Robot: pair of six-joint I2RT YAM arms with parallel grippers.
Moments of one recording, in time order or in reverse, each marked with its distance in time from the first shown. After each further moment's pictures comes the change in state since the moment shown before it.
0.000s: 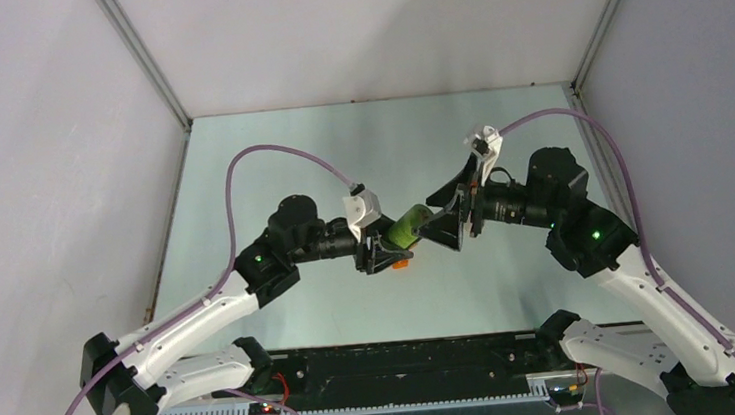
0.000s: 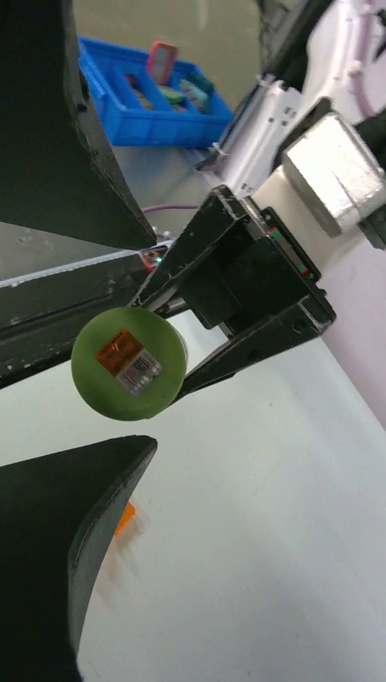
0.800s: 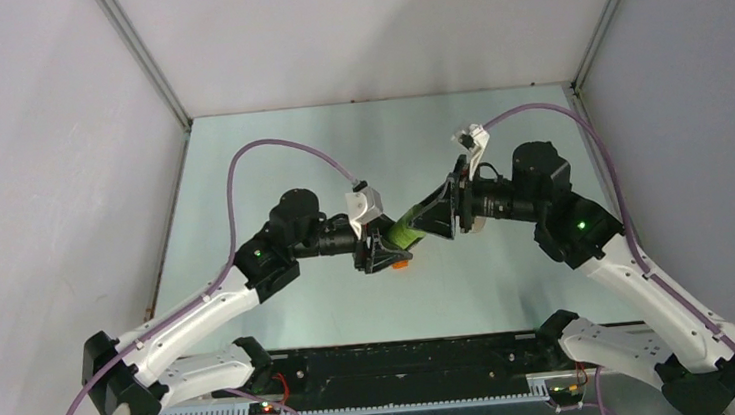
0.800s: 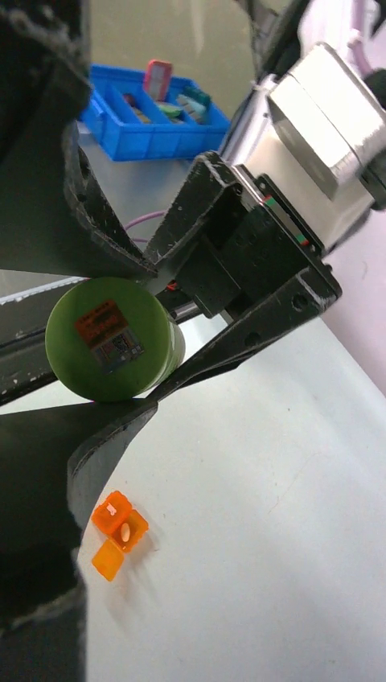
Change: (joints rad) left arm 0.012 0.022 0.050 -0.081 0.110 0.003; right arm 0.003 0.064 0.011 -0.014 -0.056 -0.016
